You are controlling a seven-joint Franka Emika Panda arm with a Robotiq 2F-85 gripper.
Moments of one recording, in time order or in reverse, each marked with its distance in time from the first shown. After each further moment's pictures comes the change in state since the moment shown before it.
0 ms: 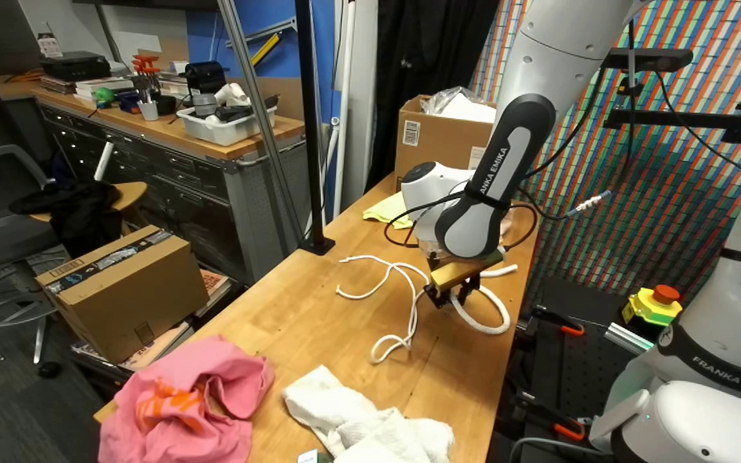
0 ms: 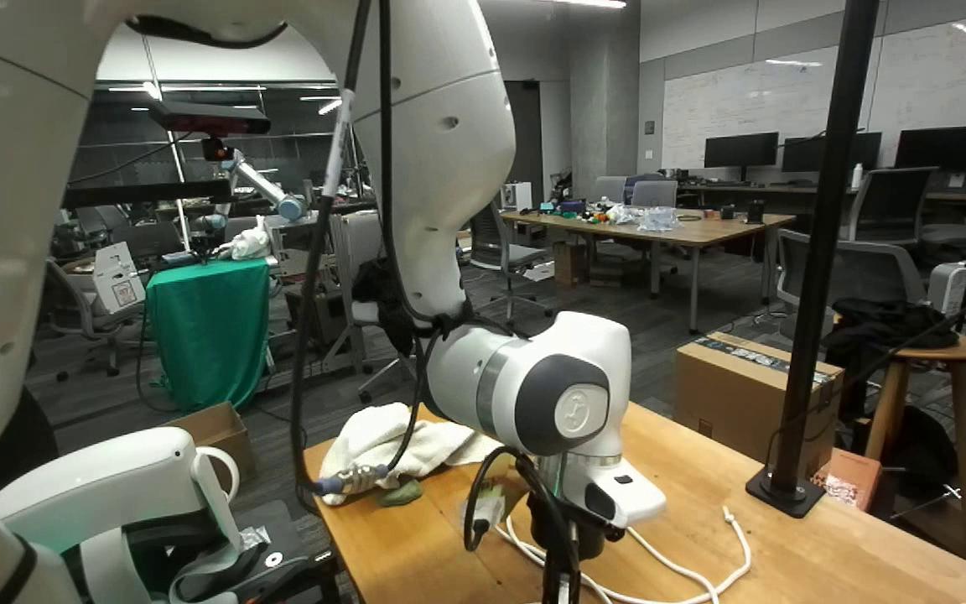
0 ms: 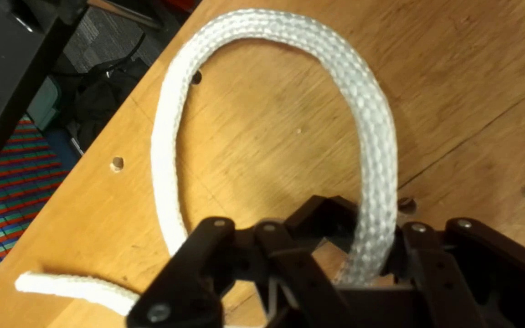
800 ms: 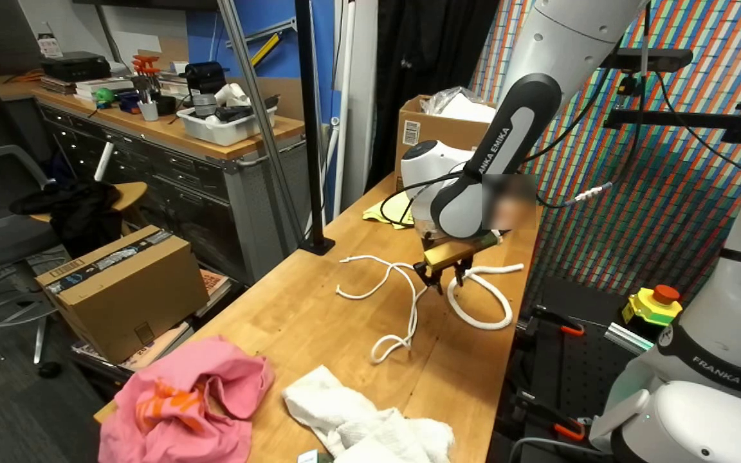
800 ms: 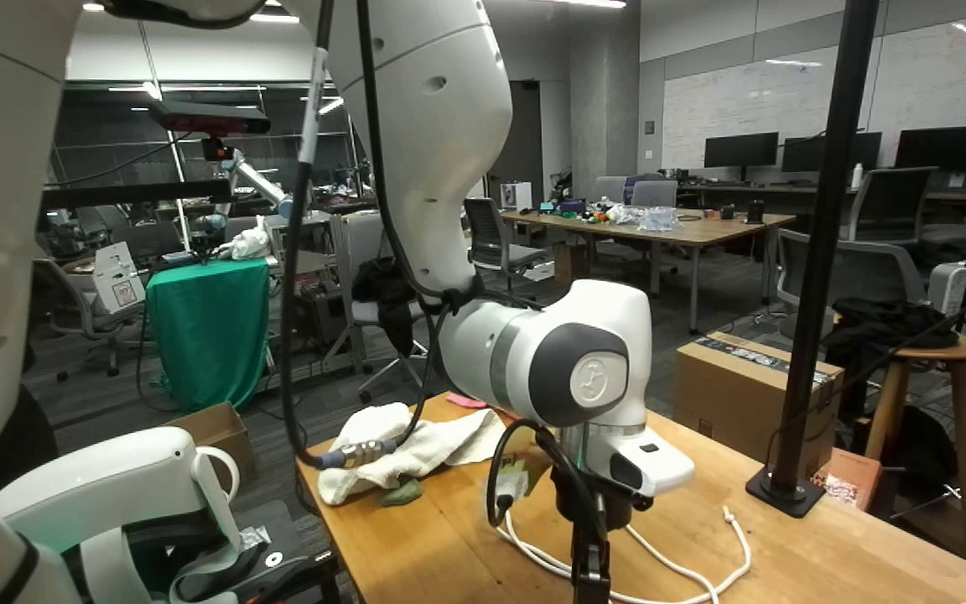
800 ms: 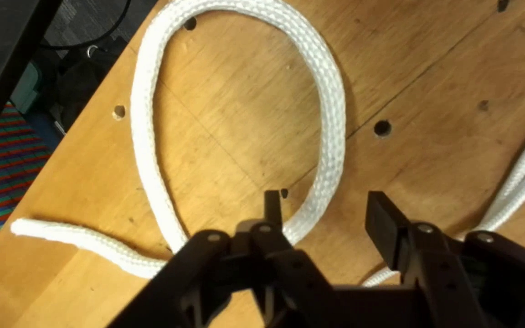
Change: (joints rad) arm 0.019 -0.065 -0.042 0.017 0.017 -0.002 -0.028
